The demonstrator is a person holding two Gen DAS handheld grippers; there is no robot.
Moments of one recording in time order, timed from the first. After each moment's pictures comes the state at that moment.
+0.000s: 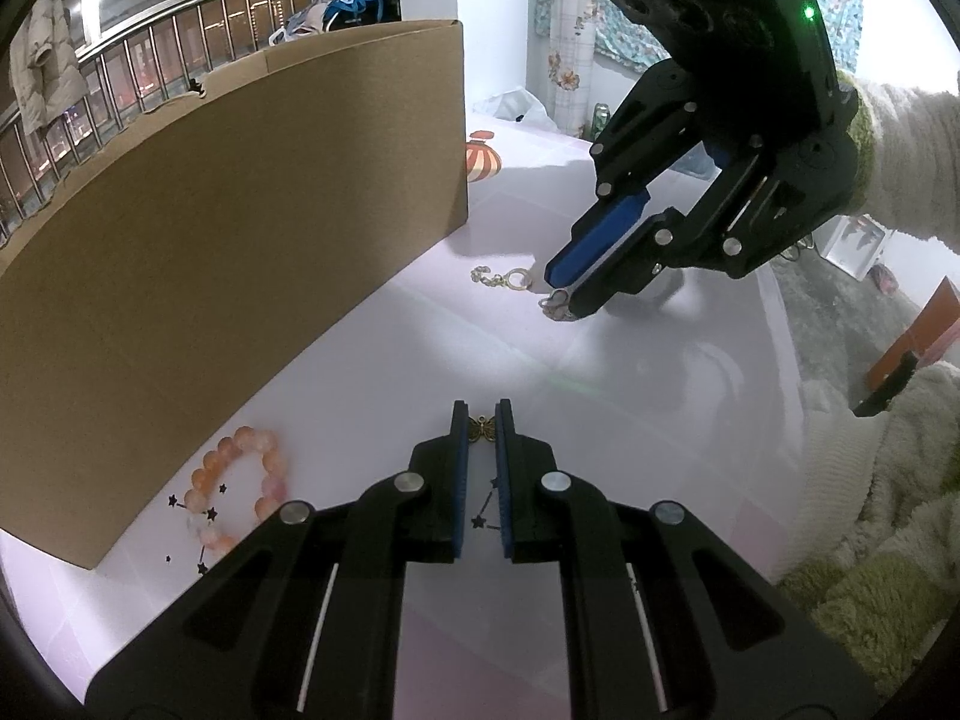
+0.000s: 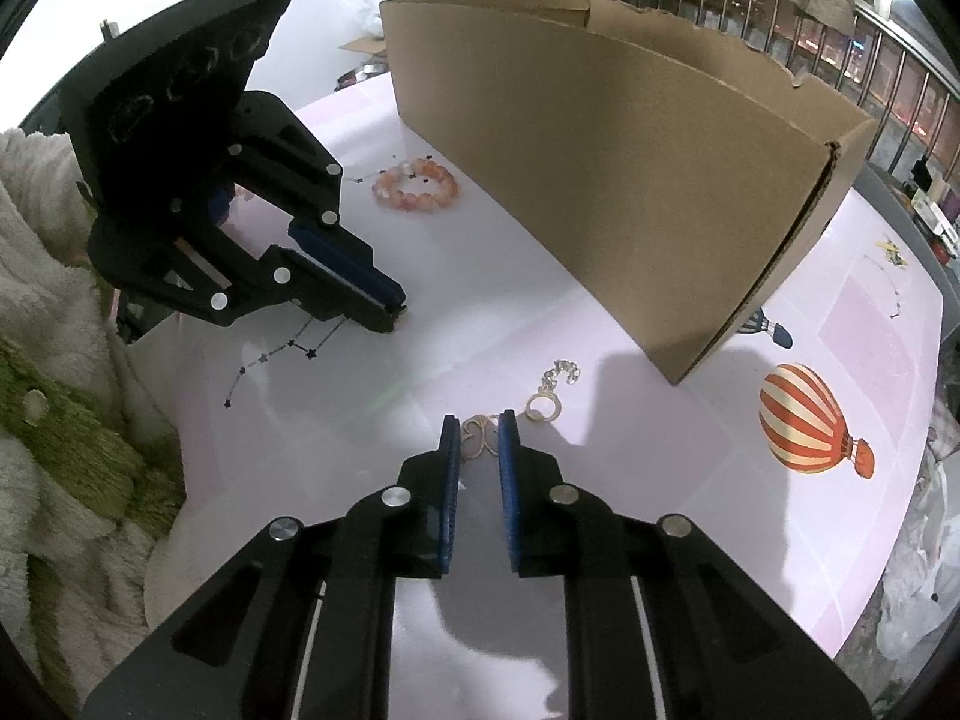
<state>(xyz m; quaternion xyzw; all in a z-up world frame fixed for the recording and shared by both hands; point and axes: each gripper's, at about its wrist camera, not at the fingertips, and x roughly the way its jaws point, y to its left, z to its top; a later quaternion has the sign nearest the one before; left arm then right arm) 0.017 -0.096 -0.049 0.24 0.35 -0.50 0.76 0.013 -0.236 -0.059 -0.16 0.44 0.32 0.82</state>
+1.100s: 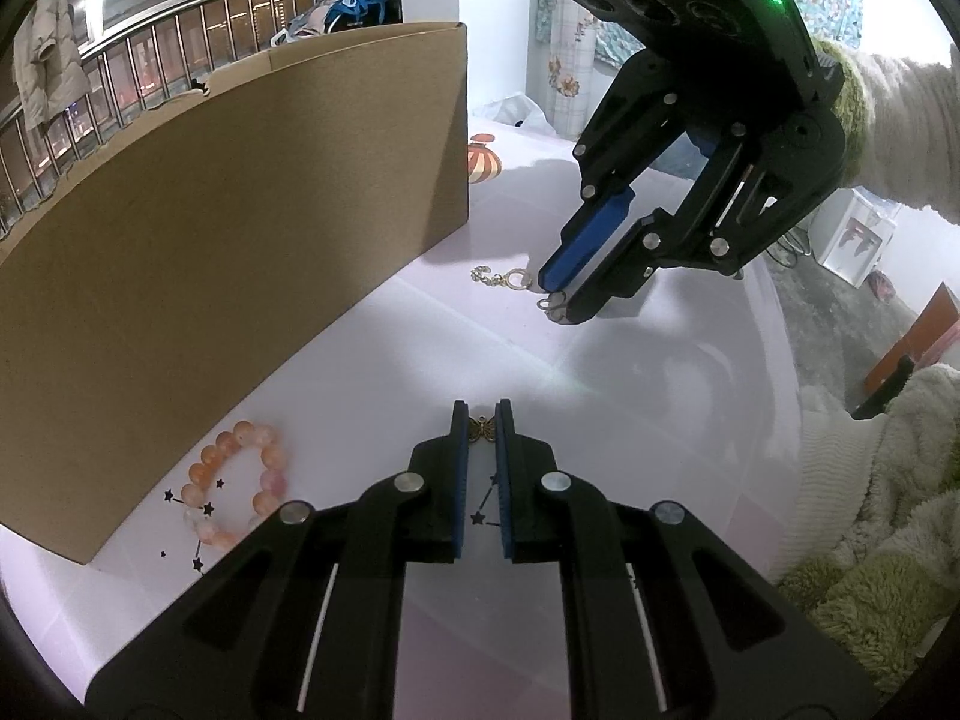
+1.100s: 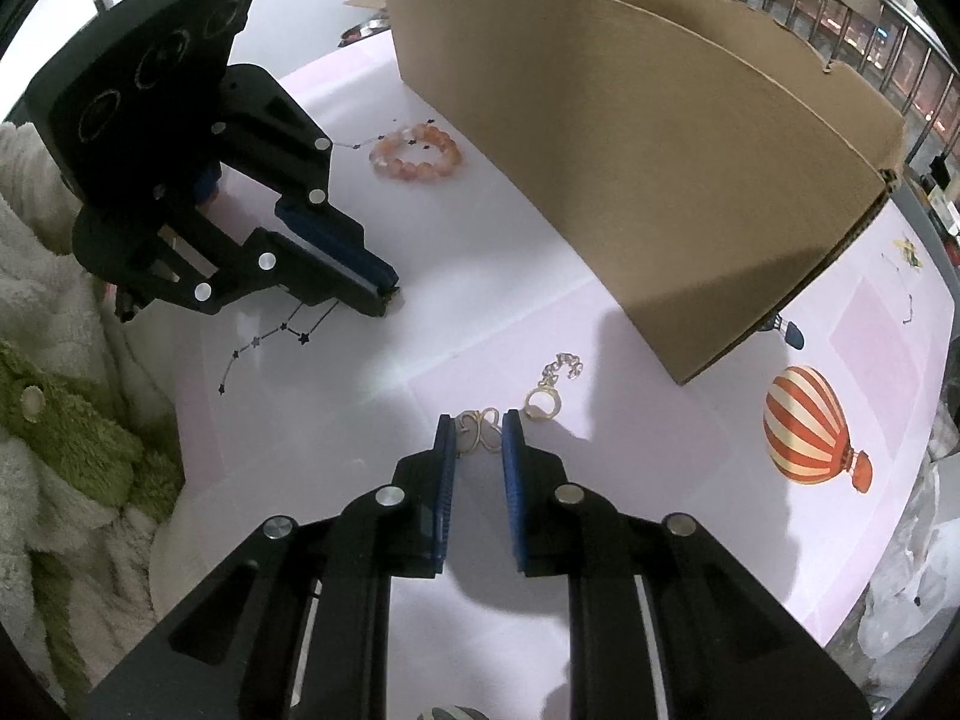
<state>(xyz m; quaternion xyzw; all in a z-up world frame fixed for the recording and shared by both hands) 0.017 -0.094 -0.050 0.23 0.35 -0.50 0.76 0.030 -0.216 -0.063 -0.19 0.49 0.32 0.79</state>
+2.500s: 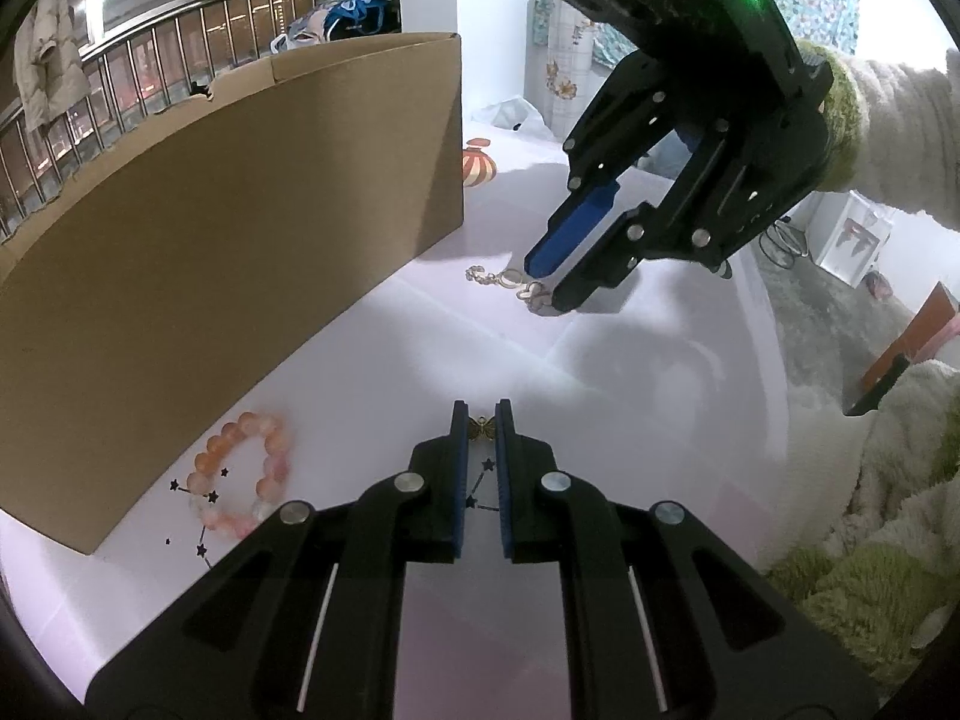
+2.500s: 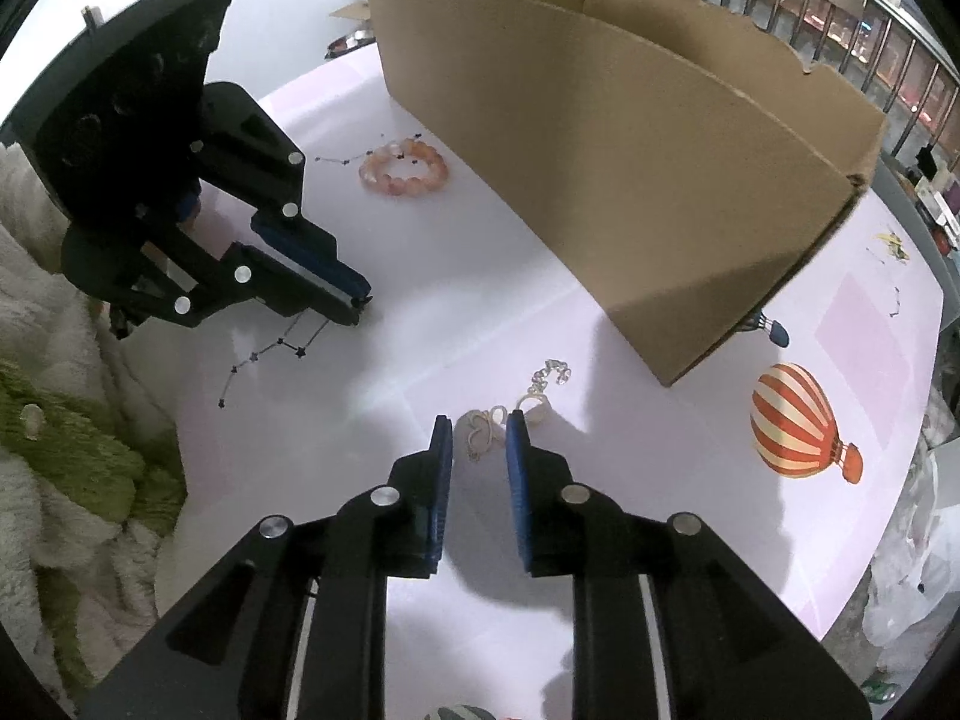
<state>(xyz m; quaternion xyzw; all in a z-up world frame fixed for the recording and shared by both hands) 0.014 -0.092 -0.047 0.23 0.34 -0.50 0.76 0.025 -0.228 -0.053 -0.18 0.49 0.31 0.80</state>
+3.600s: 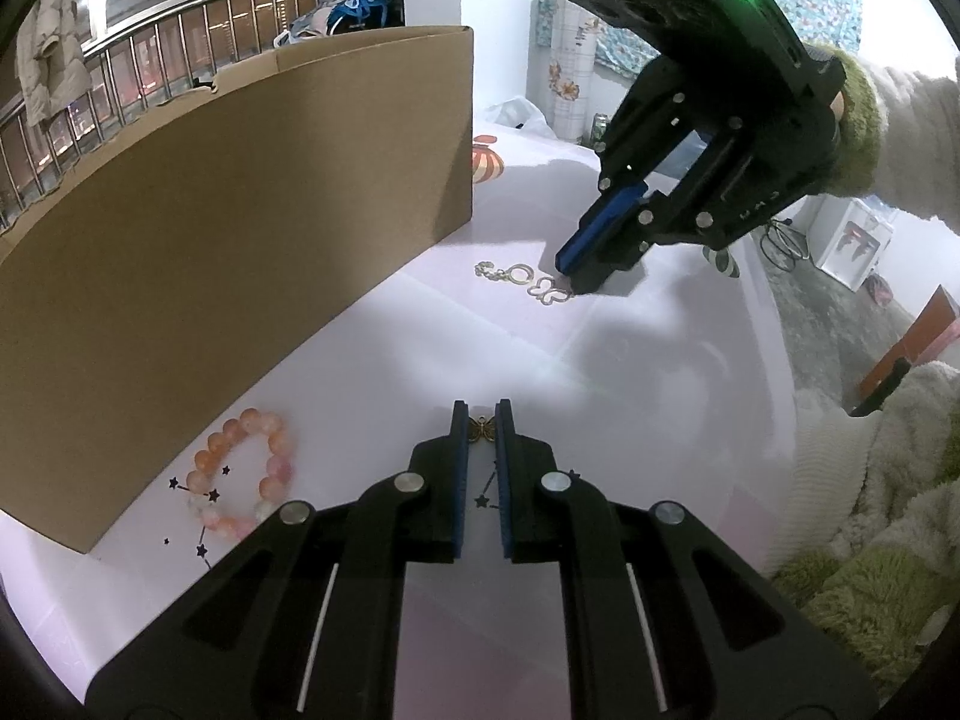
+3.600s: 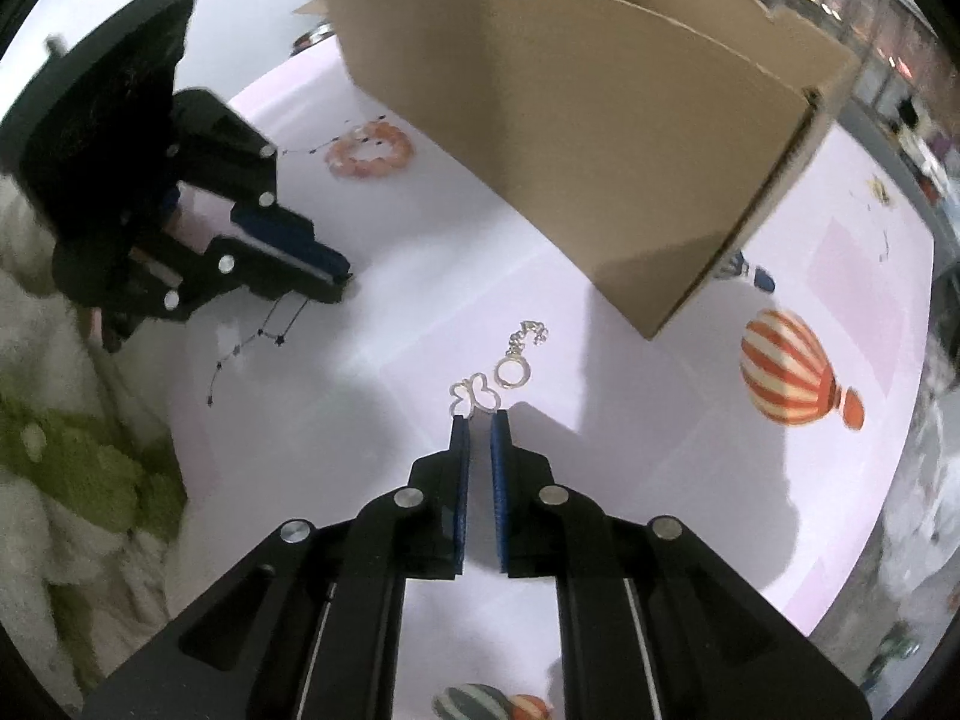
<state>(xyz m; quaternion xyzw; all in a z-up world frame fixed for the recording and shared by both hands) 0.015 -0.090 -0.049 0.22 0.35 -0.50 0.76 0.026 -0.232 -0.061 -0.13 0.53 0.27 0.80</state>
